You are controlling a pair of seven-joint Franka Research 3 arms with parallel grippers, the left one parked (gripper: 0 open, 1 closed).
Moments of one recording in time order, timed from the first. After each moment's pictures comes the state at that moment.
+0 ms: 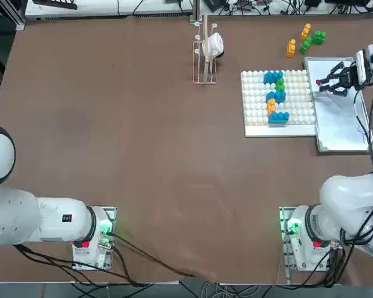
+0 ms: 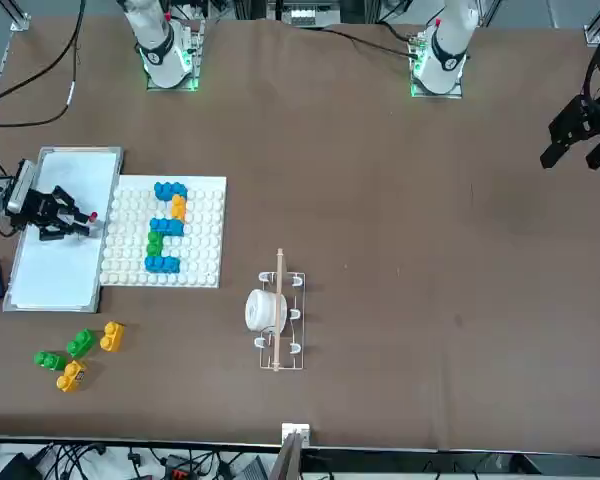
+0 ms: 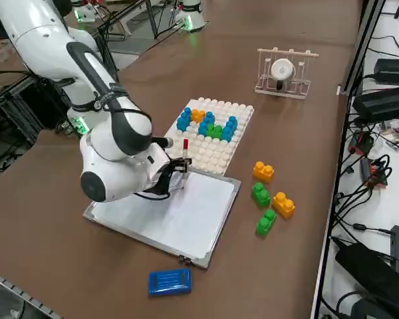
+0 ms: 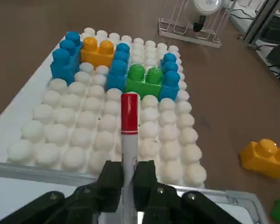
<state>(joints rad) -0.71 0.61 0.13 -1.79 0.73 1.83 -2.70</state>
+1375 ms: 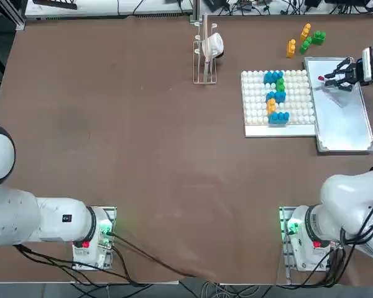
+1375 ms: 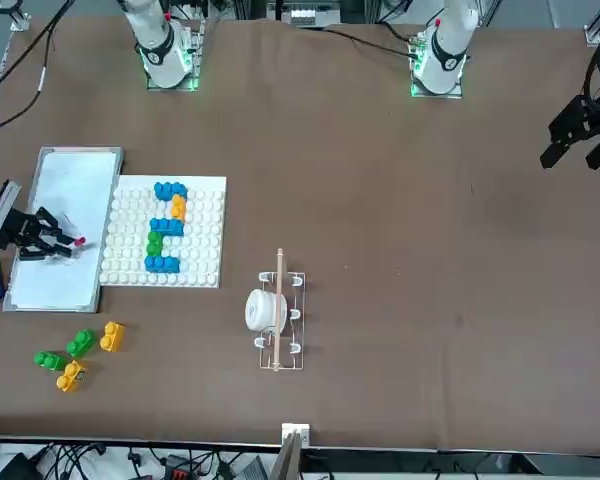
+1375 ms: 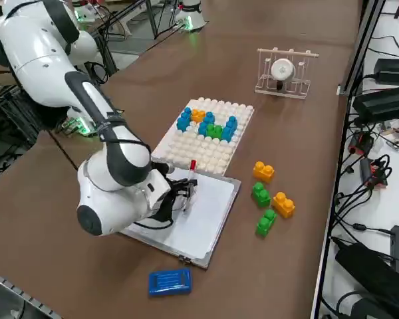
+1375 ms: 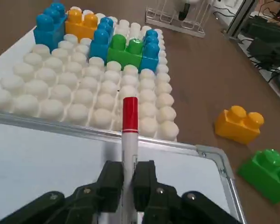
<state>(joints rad) -0.75 0.79 0.14 -1.55 0.71 1.78 -2.71</state>
